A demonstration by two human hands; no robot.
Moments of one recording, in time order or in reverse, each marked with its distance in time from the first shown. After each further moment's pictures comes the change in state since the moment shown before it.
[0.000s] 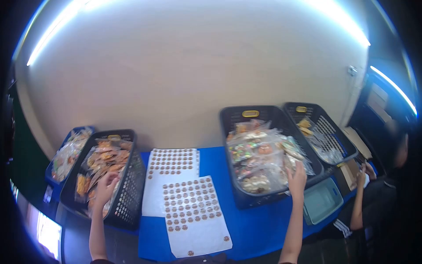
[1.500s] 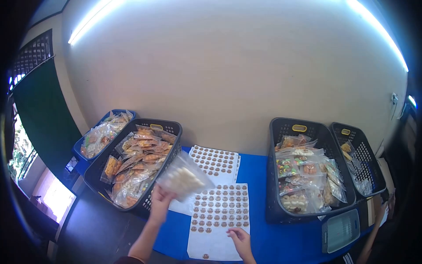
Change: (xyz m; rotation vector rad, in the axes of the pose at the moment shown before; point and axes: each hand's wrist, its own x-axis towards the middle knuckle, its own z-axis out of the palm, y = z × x) left_hand -0.055 0.037 0.083 -0.838 0.226 -0.187; right_hand -0.227 -0.184 0.077 1.378 -0.913 0.436
